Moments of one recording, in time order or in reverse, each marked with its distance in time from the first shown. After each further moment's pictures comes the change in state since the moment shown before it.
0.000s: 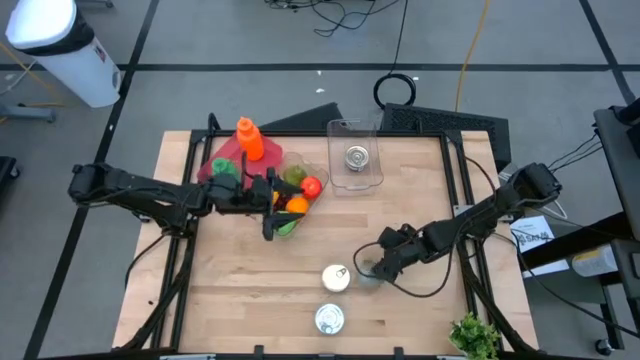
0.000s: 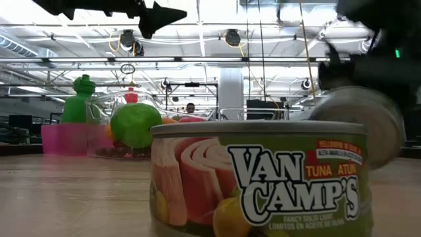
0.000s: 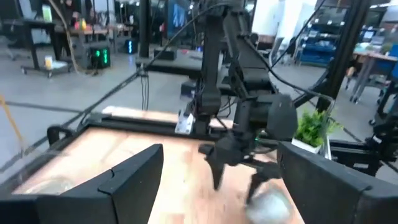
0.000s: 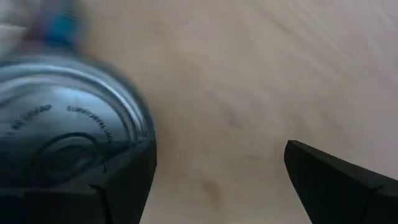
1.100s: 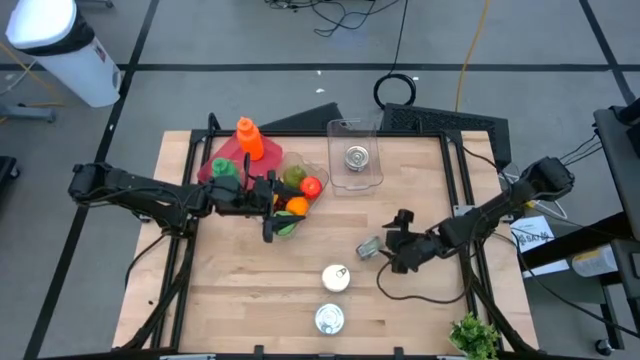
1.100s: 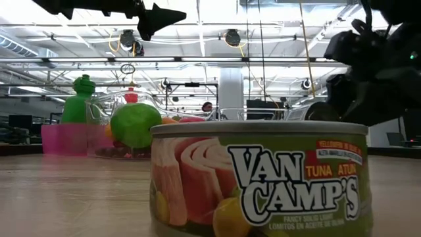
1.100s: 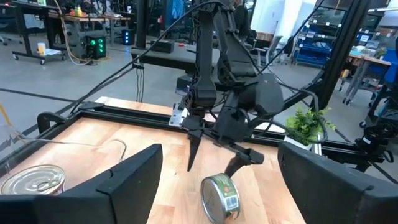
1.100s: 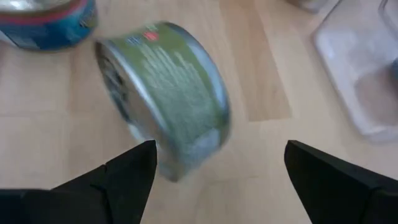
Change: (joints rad) left arm -0.010 0.006 0.000 -0.025 0.000 -0.055; right arm 0.042 -0.177 -0.167 0.260 0.298 -0.622
